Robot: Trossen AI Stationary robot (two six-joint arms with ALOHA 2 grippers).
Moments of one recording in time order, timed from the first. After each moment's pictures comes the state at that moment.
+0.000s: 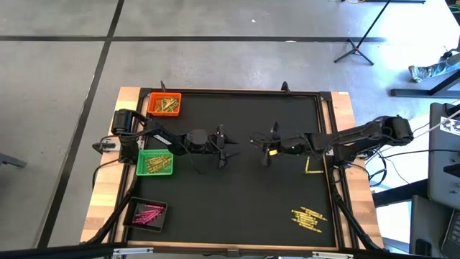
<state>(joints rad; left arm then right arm) 0.08 1.86 0.64 1.06 -0.01 0.07 0.04 1.29 0.58 0.33 0.27 -0.05</state>
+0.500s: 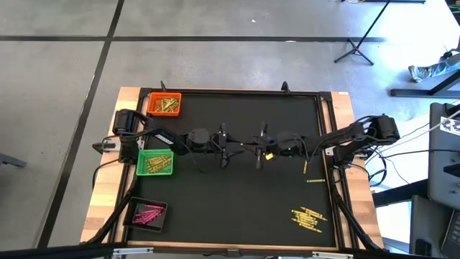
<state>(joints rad) 0.08 1.87 0.68 1.07 -0.01 0.11 0.04 1.48 0.58 0.73 0.16 -0.14</state>
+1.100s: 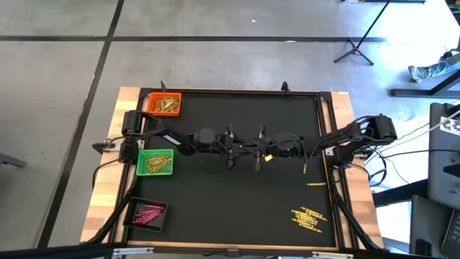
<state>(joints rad) 0.08 1.97 0.79 1.13 0.04 0.12 0.04 1.51 0.58 0.76 0.14 -0.14</state>
